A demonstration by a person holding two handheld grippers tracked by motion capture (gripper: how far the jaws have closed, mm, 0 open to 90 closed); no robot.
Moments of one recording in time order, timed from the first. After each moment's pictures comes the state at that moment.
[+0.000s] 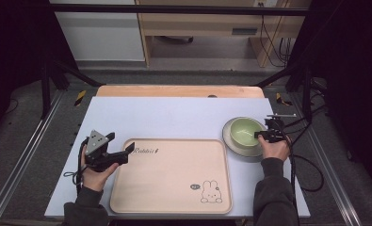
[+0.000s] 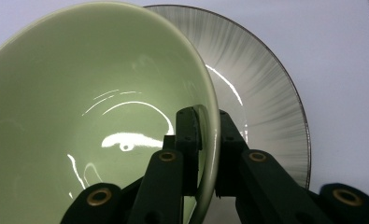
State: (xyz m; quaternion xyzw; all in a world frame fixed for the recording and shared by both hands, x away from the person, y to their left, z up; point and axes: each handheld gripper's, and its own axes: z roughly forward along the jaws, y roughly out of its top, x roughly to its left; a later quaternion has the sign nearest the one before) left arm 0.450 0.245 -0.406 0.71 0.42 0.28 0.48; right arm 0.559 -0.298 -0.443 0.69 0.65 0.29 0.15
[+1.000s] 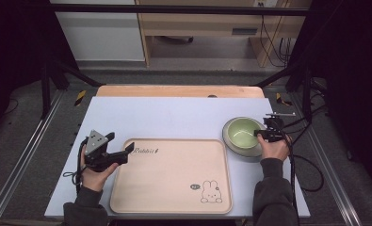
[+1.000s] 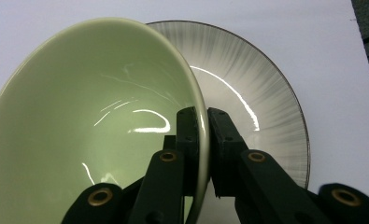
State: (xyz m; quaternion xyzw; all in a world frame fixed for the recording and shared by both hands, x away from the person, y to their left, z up) left arm 0.450 0.246 -0.405 0.71 0.42 0.28 0.49; right arm 0.552 -0.288 -0.430 0.67 0.66 0.29 0.17
